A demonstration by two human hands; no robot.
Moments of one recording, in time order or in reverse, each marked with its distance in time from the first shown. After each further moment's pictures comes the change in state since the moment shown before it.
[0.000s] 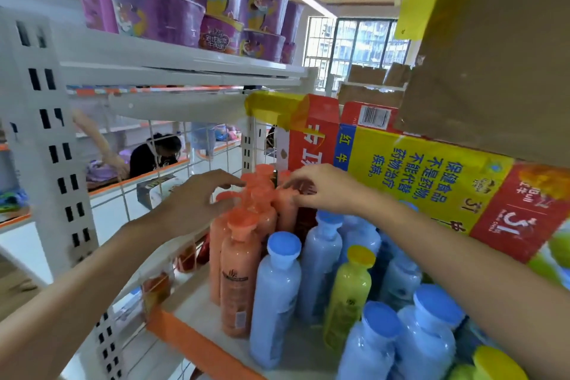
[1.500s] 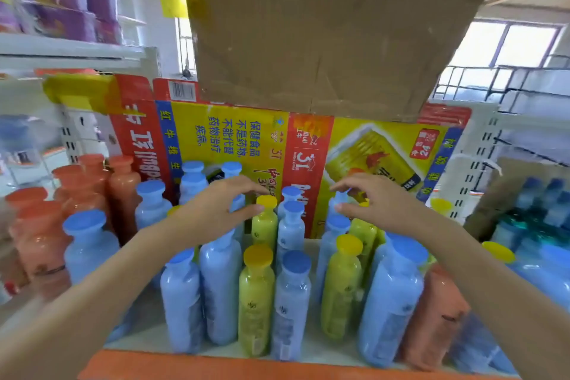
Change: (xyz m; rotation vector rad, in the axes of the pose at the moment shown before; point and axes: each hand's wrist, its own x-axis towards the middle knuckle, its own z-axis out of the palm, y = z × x) left_hand 0.008 0.235 0.153 -0.127 -0.317 0.369; right_hand -0.343 0.080 -0.076 -0.061 0.225 0.528
